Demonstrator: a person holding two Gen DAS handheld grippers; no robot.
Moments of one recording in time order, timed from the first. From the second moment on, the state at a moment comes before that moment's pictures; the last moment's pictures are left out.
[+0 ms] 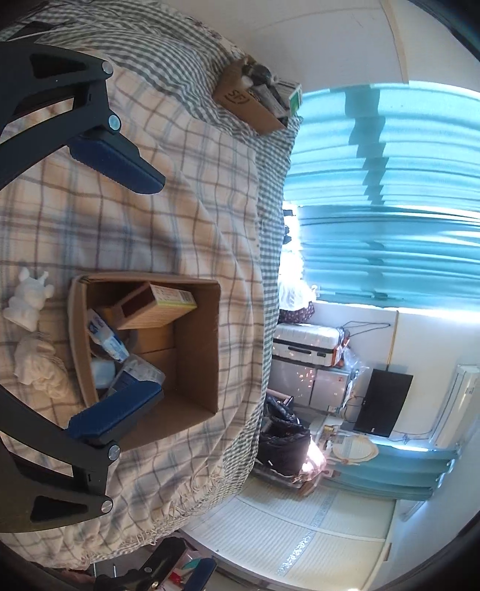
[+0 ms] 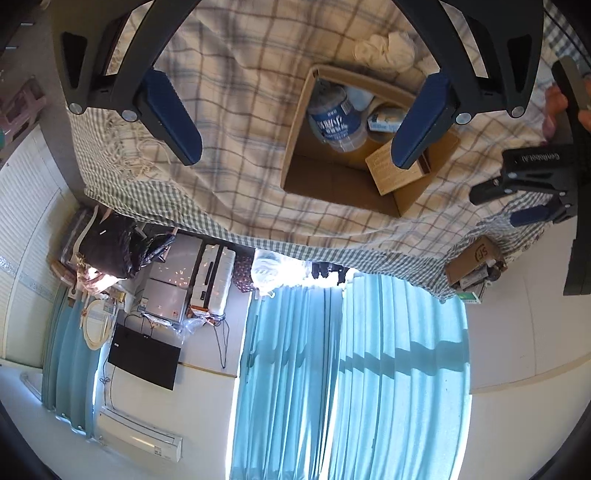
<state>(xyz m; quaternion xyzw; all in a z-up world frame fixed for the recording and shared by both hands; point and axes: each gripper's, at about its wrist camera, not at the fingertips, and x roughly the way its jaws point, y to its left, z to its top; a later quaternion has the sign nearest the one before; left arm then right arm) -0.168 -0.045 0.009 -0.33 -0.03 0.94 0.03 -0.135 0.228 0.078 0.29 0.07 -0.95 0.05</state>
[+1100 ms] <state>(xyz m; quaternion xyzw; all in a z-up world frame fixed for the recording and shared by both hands) -0.141 -0.026 -0.182 -0.49 -0.04 0.87 0.07 -0.130 0.203 -0.102 0.41 0.10 -0.91 0.06</state>
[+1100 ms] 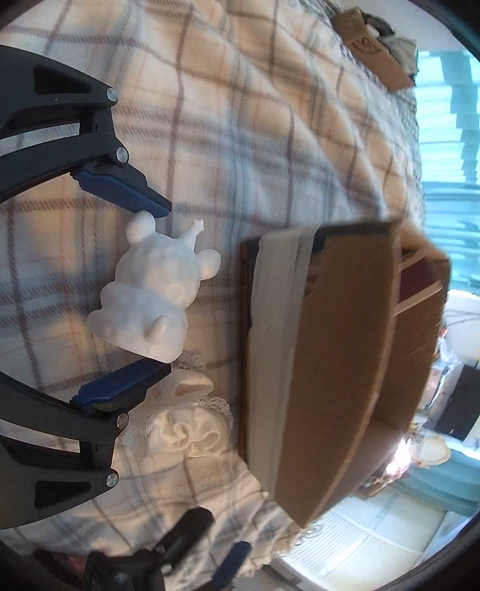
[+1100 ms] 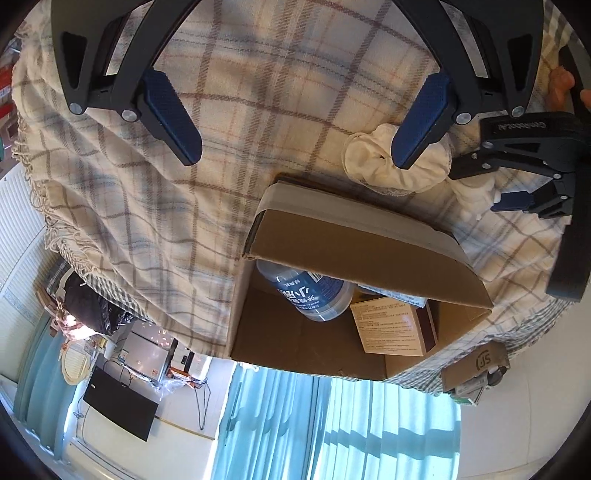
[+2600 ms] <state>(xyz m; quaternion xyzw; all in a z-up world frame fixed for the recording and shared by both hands) -0.080 -0.009 -0.109 -0.48 -0.04 0.88 0.08 -0.082 0.176 -0.057 0.42 0.15 -0.88 0.17</state>
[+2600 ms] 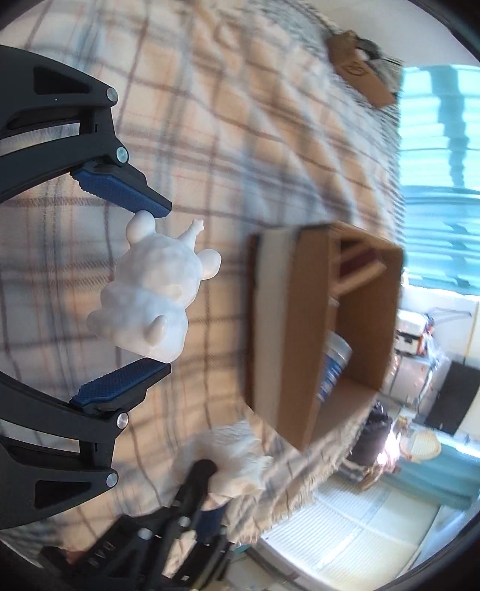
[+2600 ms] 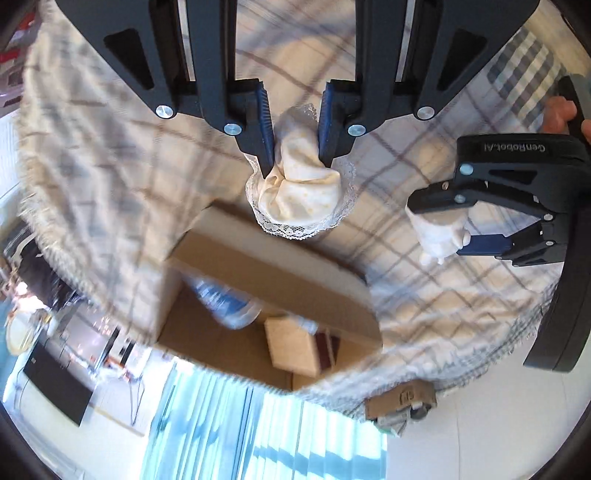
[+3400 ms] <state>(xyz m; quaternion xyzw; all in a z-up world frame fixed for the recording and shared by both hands) -0.268 0.036 -0.005 -0.38 0.01 0.92 0.11 -0.239 0.189 0.061 0.30 0.09 -0.94 0.14</state>
